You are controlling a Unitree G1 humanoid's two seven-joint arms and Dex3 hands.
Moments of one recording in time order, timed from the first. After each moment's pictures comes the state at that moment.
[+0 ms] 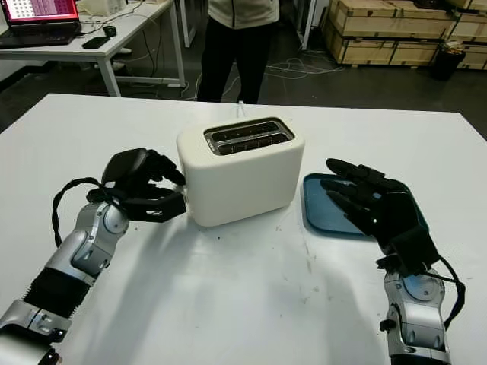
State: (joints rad) left arm -0.44 0.35 -0.30 0.31 0.68 0.11 0.03; right arm -0.01 -0.31 -0.23 0.04 0.20 -0.20 0.29
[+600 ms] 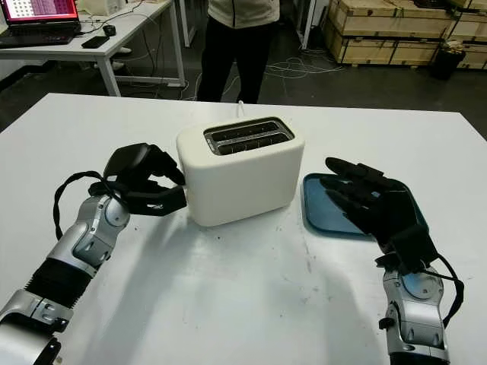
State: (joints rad) left arm -0.46 0.36 -0.30 0.33 0.65 0.07 0.03; right arm -0.02 -0.31 -0.22 0.05 0.19 -0.19 0.29
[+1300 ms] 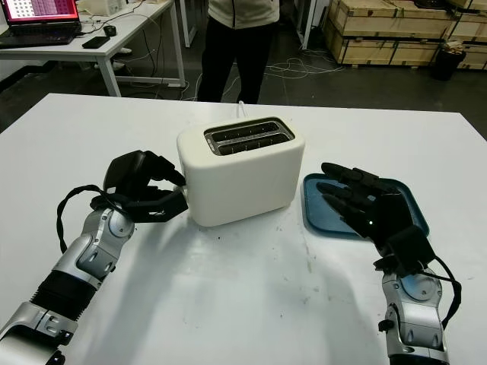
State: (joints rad) left arm -0.41 0.32 -0.30 0.32 0.60 0.12 0.16; right arm -0.01 -0.31 -0.21 0.06 0.19 -0.18 0.32
